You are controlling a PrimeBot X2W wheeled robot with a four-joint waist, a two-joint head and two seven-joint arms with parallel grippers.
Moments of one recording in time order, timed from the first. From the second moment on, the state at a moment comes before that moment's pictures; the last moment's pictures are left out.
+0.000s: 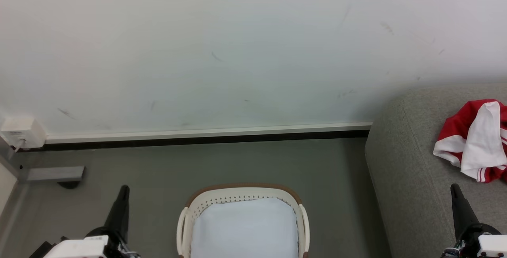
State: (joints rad) left arm -0.10 0.05 0.11 0.25 -1.60 -0.13 0.11; right arm -0.10 -0.06 -0.10 0.25 1.61 0.13 0.10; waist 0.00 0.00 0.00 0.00
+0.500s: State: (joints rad) left arm -0.10 0.05 0.11 0.25 -1.61 -0.13 0.11; right arm -0.10 -0.06 -0.11 0.25 1.62 0.13 0.11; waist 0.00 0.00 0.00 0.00
